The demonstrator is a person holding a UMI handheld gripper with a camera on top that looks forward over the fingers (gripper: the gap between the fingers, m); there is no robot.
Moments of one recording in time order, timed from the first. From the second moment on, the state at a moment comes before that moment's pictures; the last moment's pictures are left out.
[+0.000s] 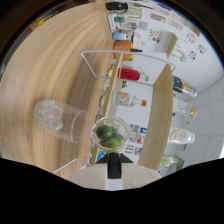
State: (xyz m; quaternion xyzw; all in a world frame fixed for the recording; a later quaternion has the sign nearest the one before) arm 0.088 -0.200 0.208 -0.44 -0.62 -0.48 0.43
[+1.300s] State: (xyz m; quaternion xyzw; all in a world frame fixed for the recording) arm 0.271 -0.268 -0.002 -0.93 0.03 -0.01 0.36
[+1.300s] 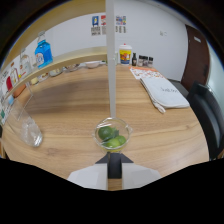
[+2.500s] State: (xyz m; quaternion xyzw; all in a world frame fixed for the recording) arm 0.031 -0.301 0.177 -0.83 -0.02 0.03 0.56
